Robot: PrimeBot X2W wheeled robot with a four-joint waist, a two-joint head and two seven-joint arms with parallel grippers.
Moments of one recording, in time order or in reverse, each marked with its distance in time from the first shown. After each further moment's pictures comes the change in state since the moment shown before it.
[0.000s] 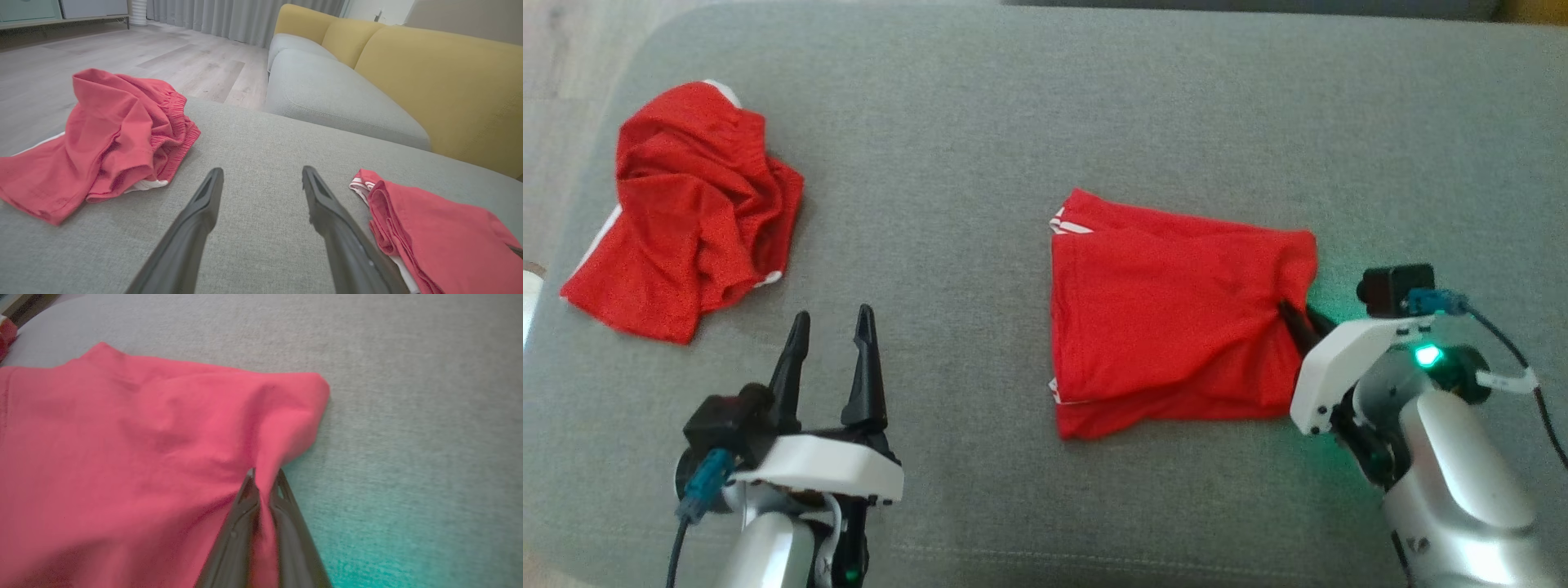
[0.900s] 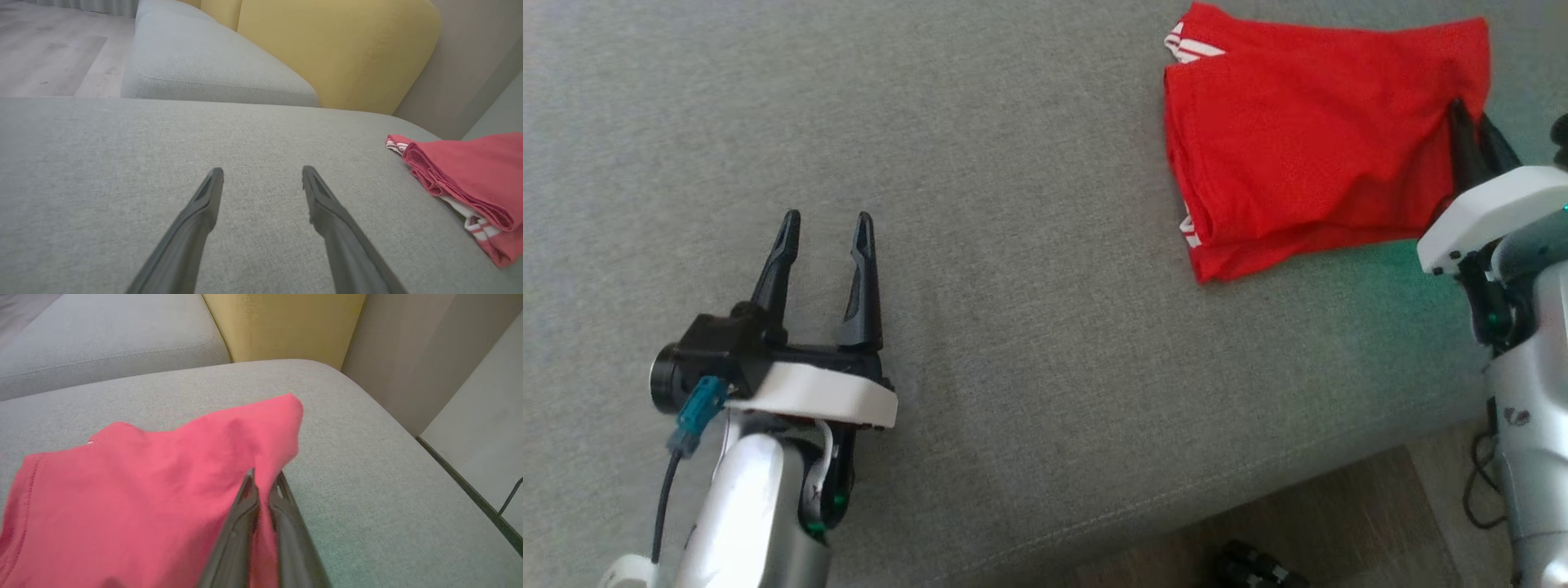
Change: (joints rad) left arm -0.155 0.003 0.028 -0.007 0.123 -0.064 -0.006; right arm -0.232 -0.075 -0.216 0.002 -0.066 0.000 -0.185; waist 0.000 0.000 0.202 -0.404
